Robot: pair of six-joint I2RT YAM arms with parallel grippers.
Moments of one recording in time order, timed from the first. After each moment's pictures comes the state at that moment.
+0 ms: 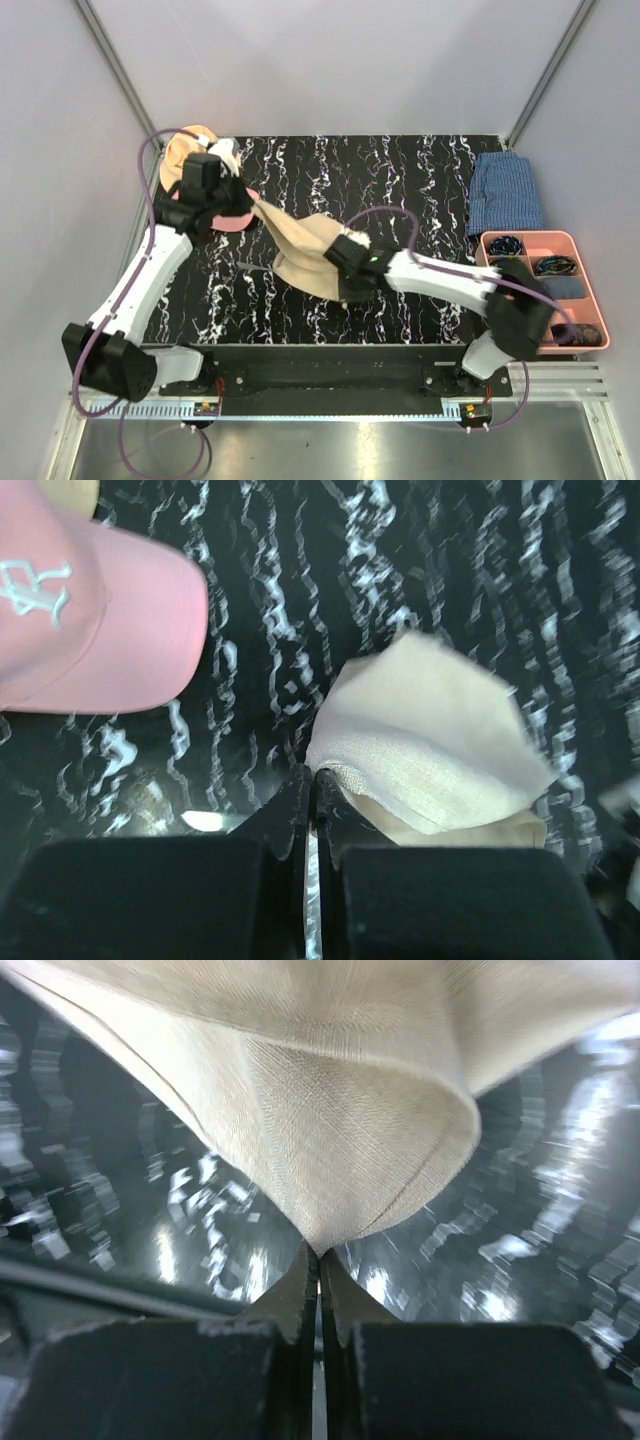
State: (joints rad) left arm -0.28 1.24 1.19 -0.57 0.06 -0.26; right arm 0.96 1.63 1.06 -0.63 0.13 0.85
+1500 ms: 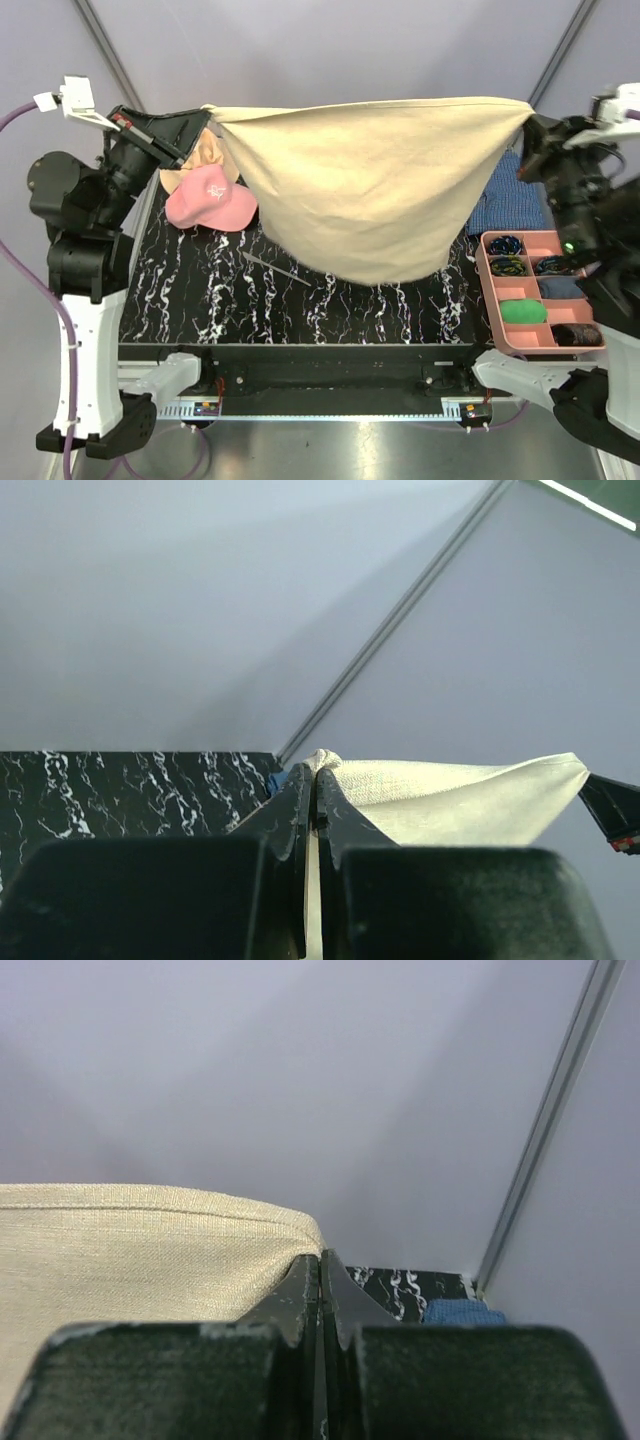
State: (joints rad) left arm -0.11 1.02 1.68 -0.37 0.39 -0.77; right arm 0.62 1.03 1.97 -0.67 0.53 -0.14
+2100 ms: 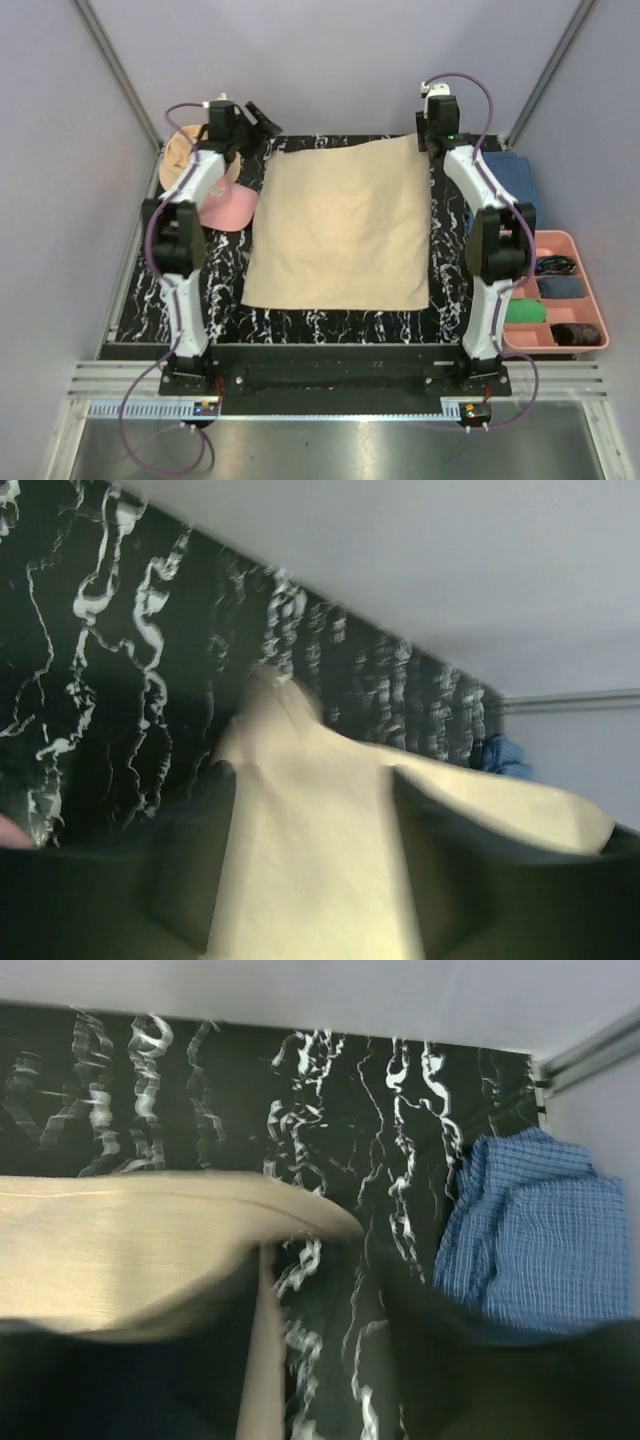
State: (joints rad) left arm -0.11 2.04 1.78 -0.18 0.25 -0.80; right arm 0.17 1.97 1.81 -0.32 0.33 -0.12
